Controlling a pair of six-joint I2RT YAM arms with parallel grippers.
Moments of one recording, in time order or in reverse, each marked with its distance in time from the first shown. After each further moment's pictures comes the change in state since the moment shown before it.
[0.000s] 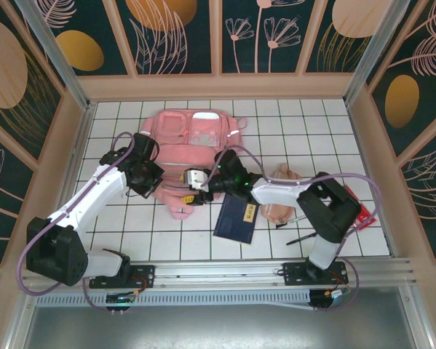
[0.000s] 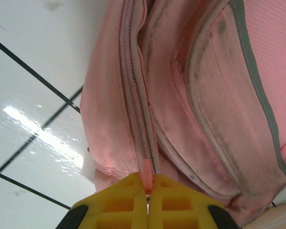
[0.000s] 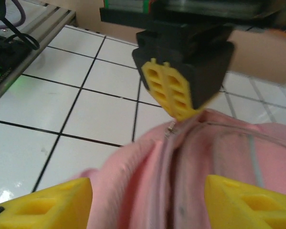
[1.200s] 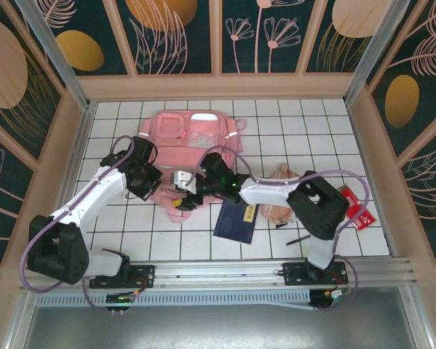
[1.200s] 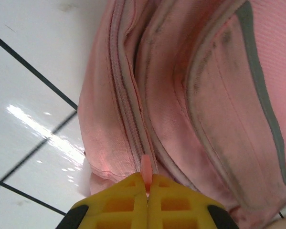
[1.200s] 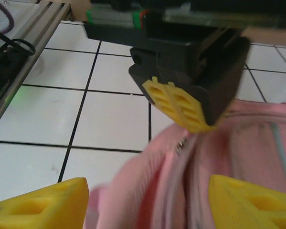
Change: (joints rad) left arm 0.031 0.005 -0.048 0.037 0.006 0.003; right arm 0.072 0.077 0.113 -0.105 0.095 0.134
